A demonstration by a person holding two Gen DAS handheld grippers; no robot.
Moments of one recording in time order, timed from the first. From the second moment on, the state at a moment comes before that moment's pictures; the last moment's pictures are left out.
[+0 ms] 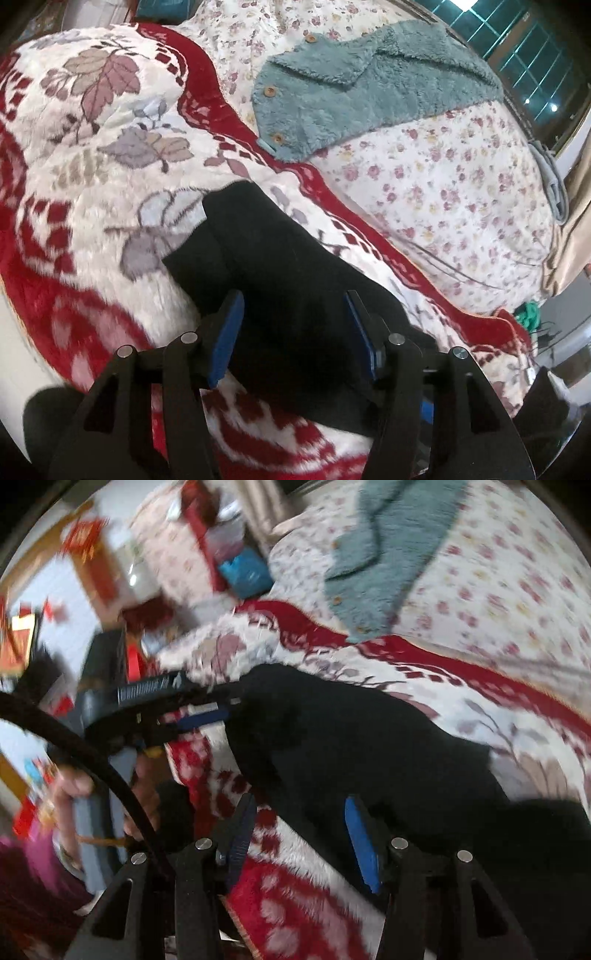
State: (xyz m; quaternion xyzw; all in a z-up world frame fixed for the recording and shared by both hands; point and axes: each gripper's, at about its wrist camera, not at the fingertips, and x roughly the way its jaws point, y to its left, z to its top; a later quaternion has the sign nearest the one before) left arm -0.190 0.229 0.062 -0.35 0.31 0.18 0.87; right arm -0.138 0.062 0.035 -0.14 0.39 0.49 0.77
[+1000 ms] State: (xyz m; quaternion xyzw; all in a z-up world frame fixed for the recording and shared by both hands) left arm -0.209 0.265 0.049 -0.37 0.31 0.18 0.85; right arm -0.142 0.067 0.040 -0.15 0.34 0.49 0.79
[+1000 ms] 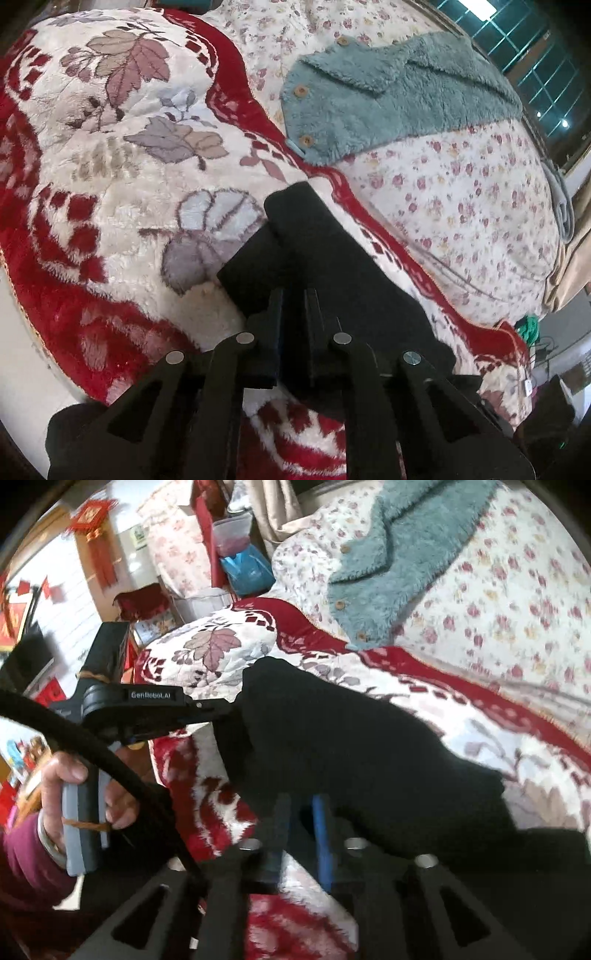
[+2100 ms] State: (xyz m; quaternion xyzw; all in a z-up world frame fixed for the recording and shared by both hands) left arm -0.159 0.261 0.063 -0.35 0.32 0.14 0.87; right arm -0.115 0.079 0.039 -0.12 0.36 0.51 0.77
